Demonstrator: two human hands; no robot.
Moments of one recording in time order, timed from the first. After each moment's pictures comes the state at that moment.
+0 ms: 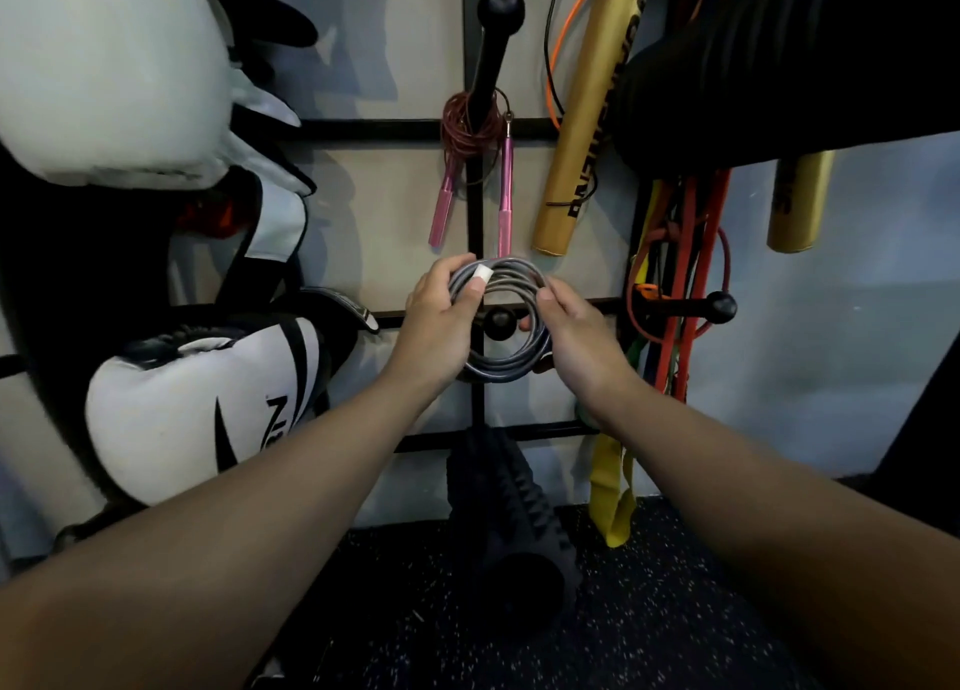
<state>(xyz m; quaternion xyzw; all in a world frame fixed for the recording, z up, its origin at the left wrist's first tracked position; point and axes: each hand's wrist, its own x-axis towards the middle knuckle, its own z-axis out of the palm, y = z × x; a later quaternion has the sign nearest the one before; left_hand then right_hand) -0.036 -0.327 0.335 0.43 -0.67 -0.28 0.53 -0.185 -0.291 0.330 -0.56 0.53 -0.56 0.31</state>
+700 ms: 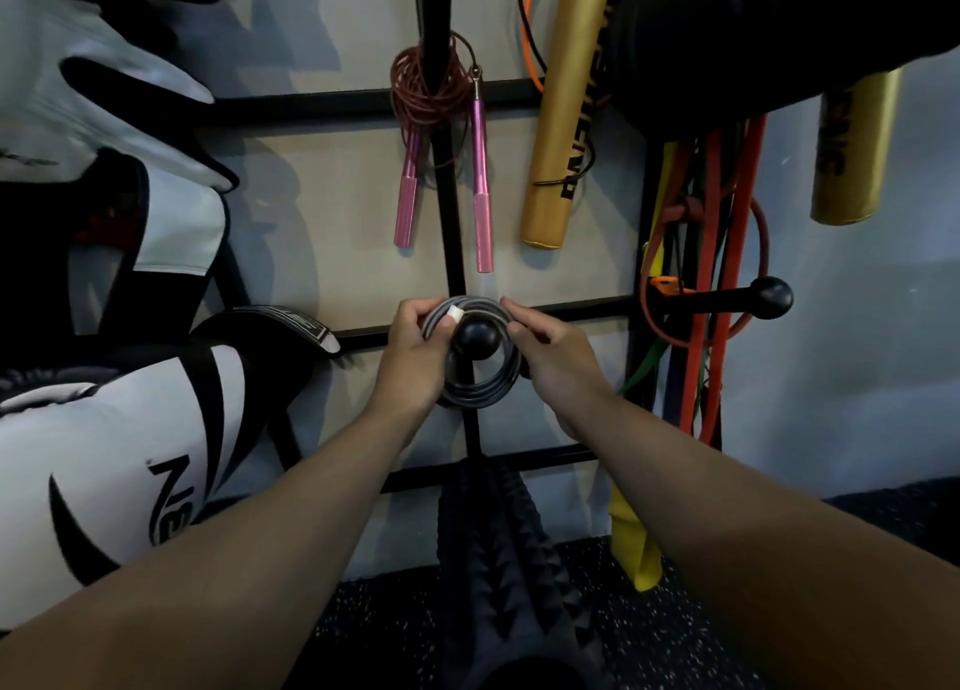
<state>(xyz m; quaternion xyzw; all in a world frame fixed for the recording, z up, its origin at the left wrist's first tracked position) -0.046 -0.426 0.267 0.46 -0.63 -0.33 0.54 -0.209 -0.397 0.262 -0.55 0.50 -0.58 0.34</state>
